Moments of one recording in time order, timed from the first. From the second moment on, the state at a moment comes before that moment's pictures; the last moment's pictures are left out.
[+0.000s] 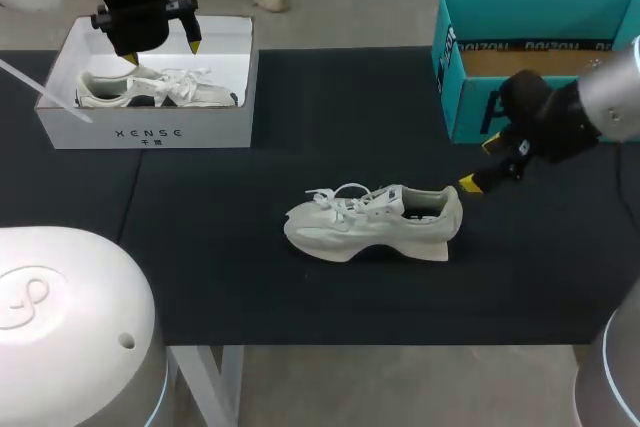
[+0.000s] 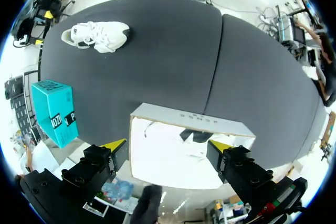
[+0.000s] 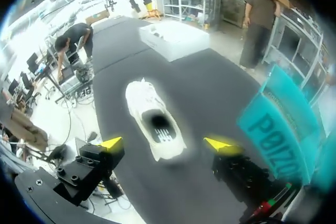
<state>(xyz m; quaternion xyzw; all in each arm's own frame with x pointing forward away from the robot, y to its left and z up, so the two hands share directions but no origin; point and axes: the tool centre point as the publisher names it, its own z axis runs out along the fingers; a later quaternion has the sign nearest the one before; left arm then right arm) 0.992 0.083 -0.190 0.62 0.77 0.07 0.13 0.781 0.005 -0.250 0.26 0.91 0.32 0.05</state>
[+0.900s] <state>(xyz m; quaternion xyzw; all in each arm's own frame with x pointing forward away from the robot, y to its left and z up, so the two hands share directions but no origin) 0.992 0.083 -0.190 0.62 0.77 0.07 0.13 0.765 -0.022 -0.251 -0.12 0.92 0.38 -0.03</state>
